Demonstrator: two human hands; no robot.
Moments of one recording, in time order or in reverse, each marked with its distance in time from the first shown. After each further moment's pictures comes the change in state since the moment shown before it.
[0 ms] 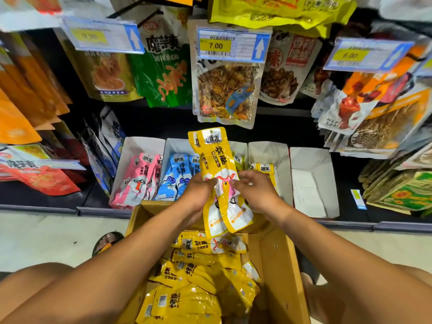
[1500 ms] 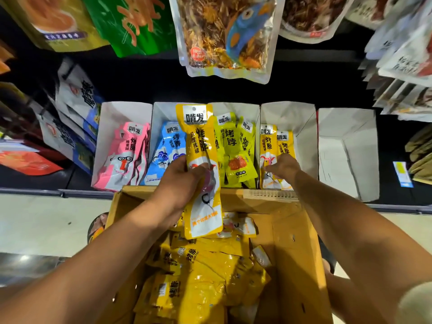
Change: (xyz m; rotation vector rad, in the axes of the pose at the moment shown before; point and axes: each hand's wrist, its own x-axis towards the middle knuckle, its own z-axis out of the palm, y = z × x) left_hand 0.039 -0.029 -0.020 0.094 0.086 -0.069; right_hand 0.186 0.203 -0.023 -0.541 -0.023 0.397
